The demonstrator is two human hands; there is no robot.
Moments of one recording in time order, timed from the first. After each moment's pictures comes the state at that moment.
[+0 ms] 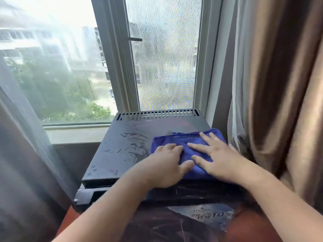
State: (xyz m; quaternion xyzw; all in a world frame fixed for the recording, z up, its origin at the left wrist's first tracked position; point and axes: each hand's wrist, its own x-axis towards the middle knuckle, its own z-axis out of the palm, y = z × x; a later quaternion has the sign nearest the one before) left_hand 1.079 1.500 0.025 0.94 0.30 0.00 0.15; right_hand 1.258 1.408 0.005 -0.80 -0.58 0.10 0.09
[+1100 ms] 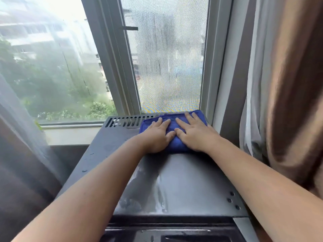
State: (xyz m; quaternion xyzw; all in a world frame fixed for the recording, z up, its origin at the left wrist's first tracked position) left_hand 1.185 1.648 0.015 0.90 0.40 0.00 0.17; right_hand 1.331 1.571 0.004 -0.80 -0.59 0.09 0.07
